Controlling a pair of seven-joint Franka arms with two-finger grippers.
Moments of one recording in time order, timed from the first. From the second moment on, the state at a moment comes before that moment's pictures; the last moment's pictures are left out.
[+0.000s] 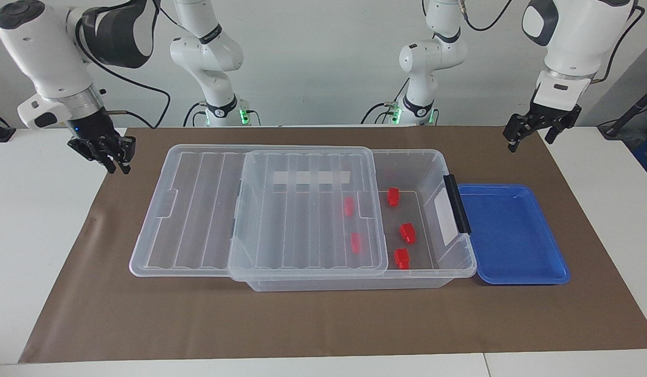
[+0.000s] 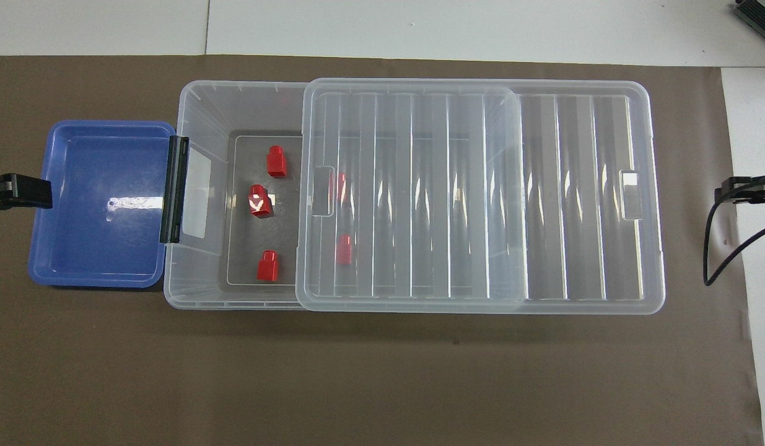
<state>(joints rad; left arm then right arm) 0.17 -0.10 -0.18 -1.75 0.12 1.74 -0.09 -0.16 -0.02 -0.01 -1.82 -0.01 1.93 -0.14</state>
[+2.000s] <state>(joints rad) -0.03 0.06 -0.04 -1.52 0.05 1.50 -0.09 0.06 0.15 0.00 -1.83 0.16 2.13 -0.09</state>
